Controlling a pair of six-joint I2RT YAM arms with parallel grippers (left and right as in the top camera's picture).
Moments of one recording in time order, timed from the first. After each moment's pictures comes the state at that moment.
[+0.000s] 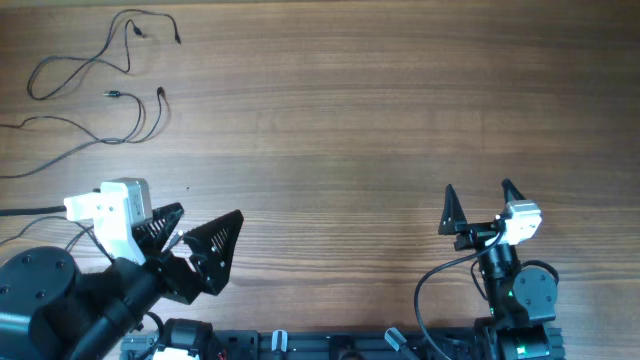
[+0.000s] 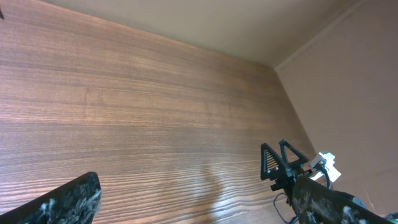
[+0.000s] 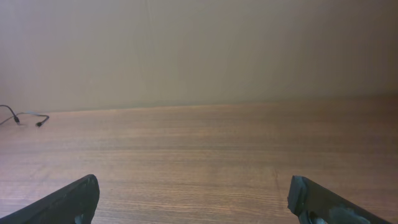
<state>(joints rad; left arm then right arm) -0.15 0.68 1.40 -1.19 0.37 -0.41 0.11 0.02 0.01 0.00 0.00 0.10</state>
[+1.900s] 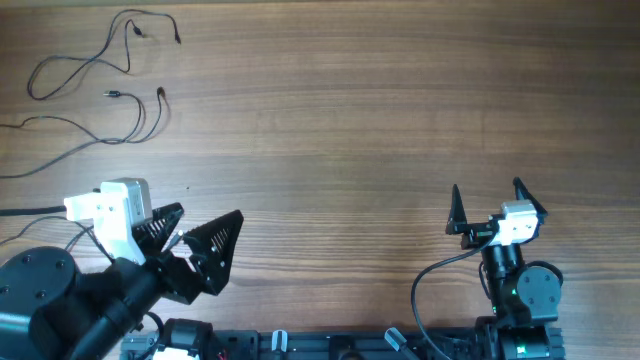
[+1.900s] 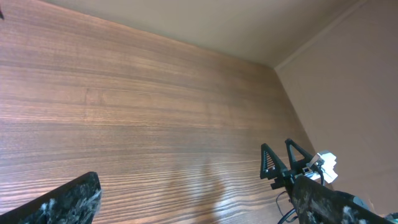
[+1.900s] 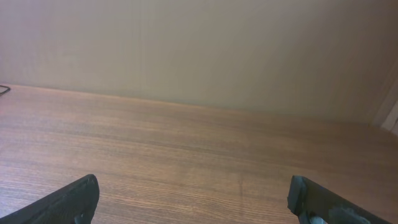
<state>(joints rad) -0.15 0.68 1.40 -1.19 0.37 -0.41 0.05 0.02 0.01 0.00 -0.02 -0.09</state>
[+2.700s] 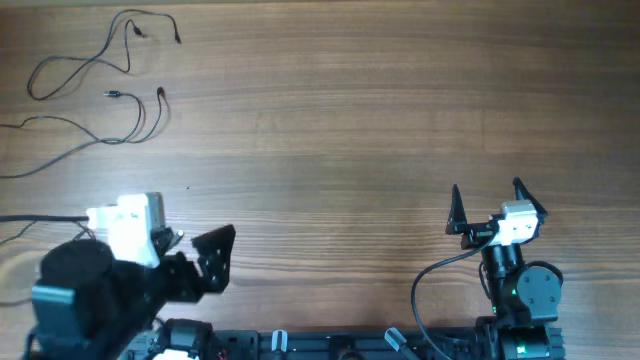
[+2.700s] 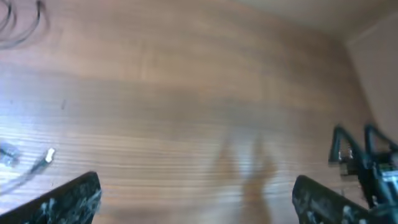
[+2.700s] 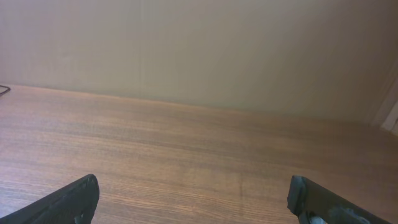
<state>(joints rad) -0.14 0.62 1.22 -1.27 0.22 -0.36 0.05 0.02 0.01 0.00 -0.02 -0.09</state>
